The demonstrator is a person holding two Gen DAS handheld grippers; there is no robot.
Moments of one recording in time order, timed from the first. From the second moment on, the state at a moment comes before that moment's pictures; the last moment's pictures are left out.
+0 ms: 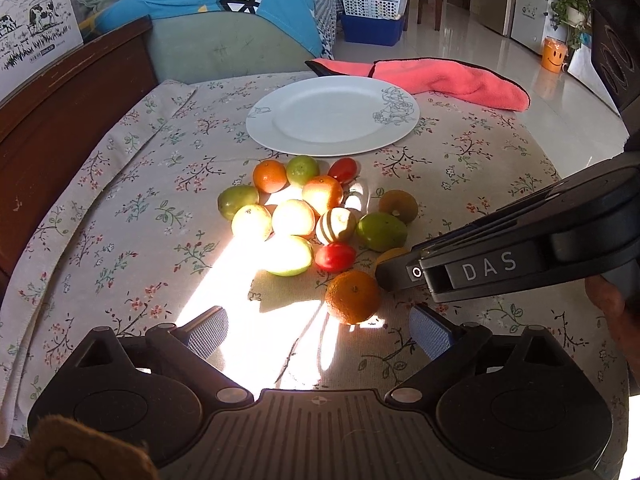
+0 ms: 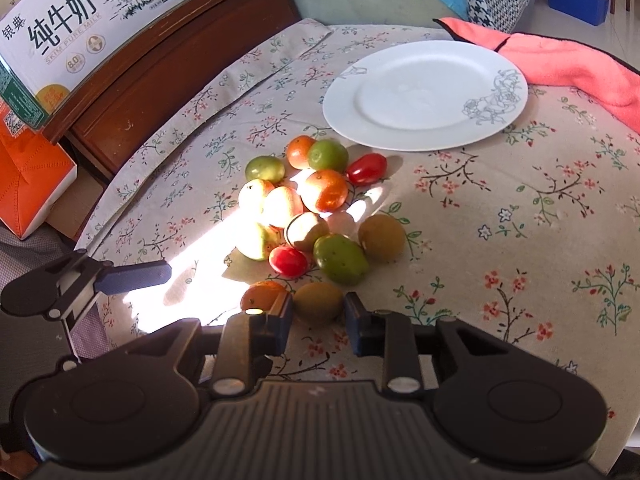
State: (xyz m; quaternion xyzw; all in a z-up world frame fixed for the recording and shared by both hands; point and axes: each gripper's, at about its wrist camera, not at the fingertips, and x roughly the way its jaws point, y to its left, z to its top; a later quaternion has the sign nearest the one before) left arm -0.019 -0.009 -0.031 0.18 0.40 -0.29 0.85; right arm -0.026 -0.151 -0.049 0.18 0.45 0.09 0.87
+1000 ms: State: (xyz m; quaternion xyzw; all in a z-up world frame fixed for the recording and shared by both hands) left arm 0.003 -0.017 -0.022 0.12 0.41 -0.28 0.86; right arm -0.032 -0.181 -0.026 0.19 0.43 0.05 0.88
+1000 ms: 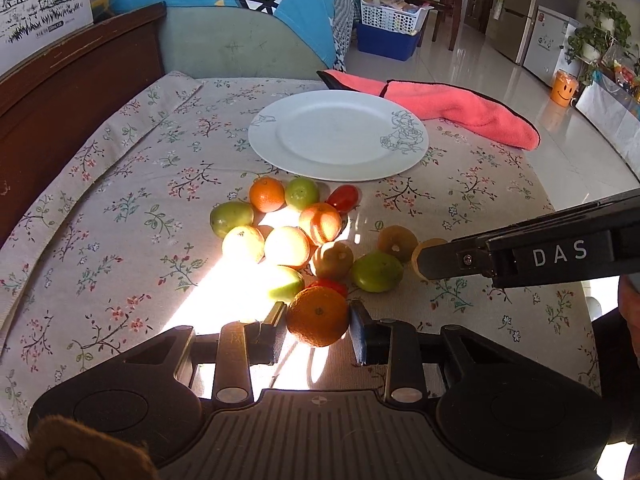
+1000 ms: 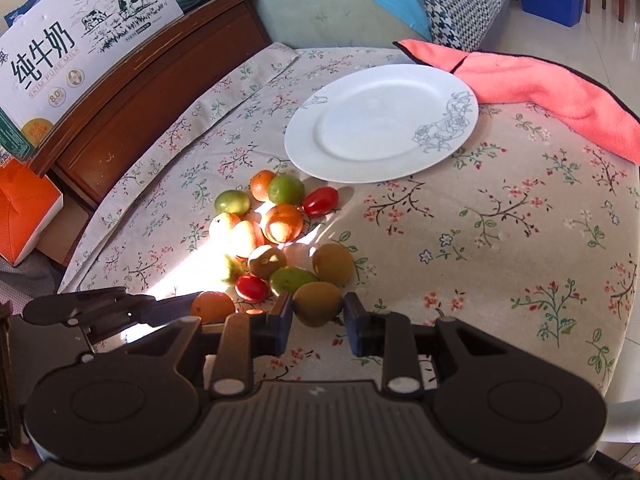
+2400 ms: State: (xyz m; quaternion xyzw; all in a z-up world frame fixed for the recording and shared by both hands) left arm 0.146 -0.088 -0.024 0.08 0.41 -0.29 0.86; right arm 0.077 -0.239 -0.029 0.22 0.41 0.02 0.89
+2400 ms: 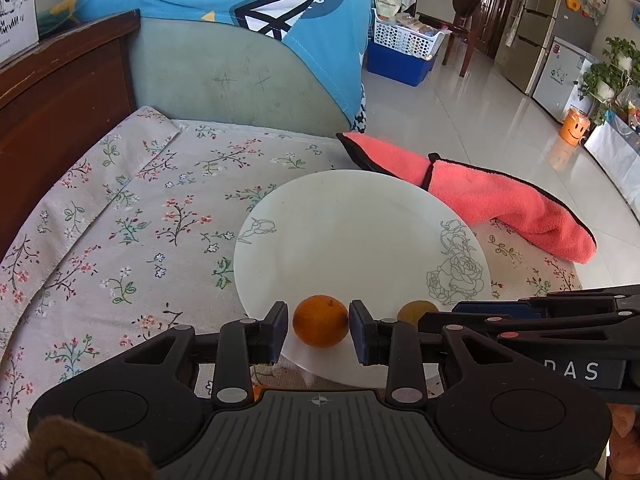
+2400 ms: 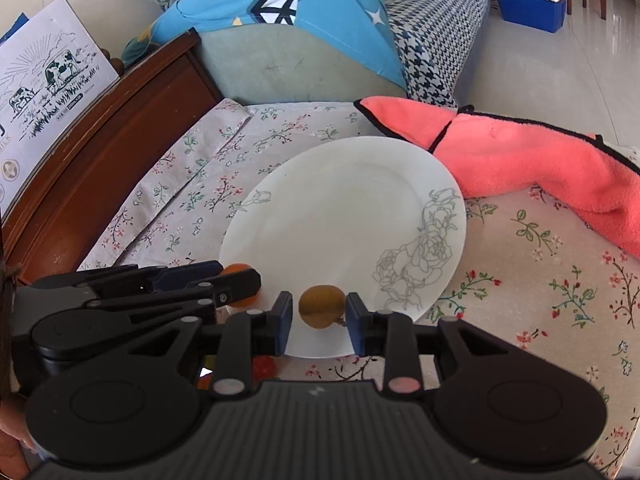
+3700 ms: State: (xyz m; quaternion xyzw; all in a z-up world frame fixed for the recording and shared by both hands) left arm 0.120 0.003 -0.007 0.06 0.45 -0.23 0.86; right arm 0.032 -0.215 -0.029 0.17 0.44 0.09 0.88
